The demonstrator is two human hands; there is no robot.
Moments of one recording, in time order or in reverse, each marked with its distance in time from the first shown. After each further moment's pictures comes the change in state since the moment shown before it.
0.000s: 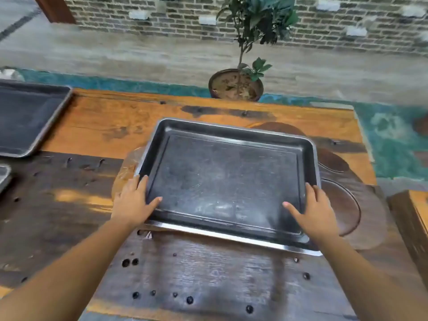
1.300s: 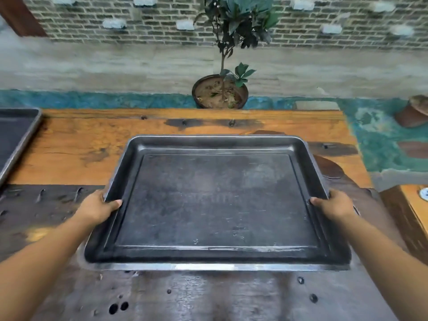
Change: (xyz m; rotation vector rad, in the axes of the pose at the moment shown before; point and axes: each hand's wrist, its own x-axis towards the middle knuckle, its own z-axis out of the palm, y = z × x) left_hand 0.090 -0.029 -0.047 -0.441 -0.167 -0.334; right_hand 0.075 0.020 -0.036 0.441 -0.058 0.438
